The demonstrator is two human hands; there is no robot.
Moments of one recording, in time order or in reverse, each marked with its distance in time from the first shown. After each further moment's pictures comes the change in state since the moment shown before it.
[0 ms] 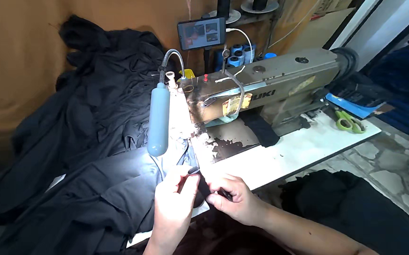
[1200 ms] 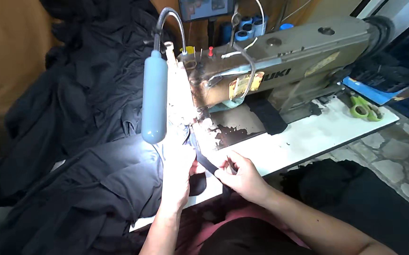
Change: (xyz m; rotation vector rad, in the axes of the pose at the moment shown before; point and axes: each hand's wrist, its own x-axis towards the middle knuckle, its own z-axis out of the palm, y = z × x) left_hand 0.008 -0.039 0.005 -0.347 0.103 -0.486; right_hand -0.001 0.005 -0.010 -0.134 0.114 0.470
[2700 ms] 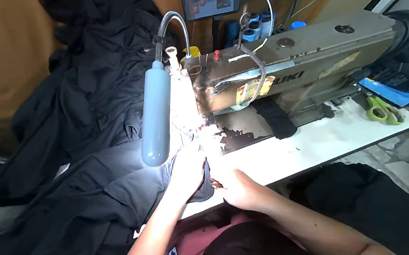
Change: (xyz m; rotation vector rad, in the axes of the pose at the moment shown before) left_hand 0.048 -0.043 -0.029 1.503 -0.447 0.558; right_hand 0.024 -0.008 0.003 -0.476 -0.632 0.138
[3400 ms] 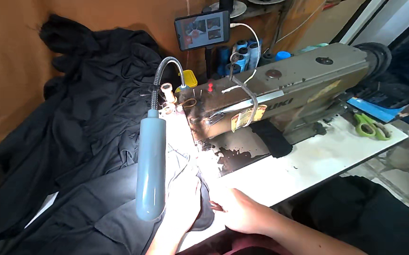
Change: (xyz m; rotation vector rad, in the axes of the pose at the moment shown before) left_hand -0.014 0.004 0.000 -0.121 0.157 -0.081; right_hand 0.006 0.007 -0.006 0.054 0.018 -0.047
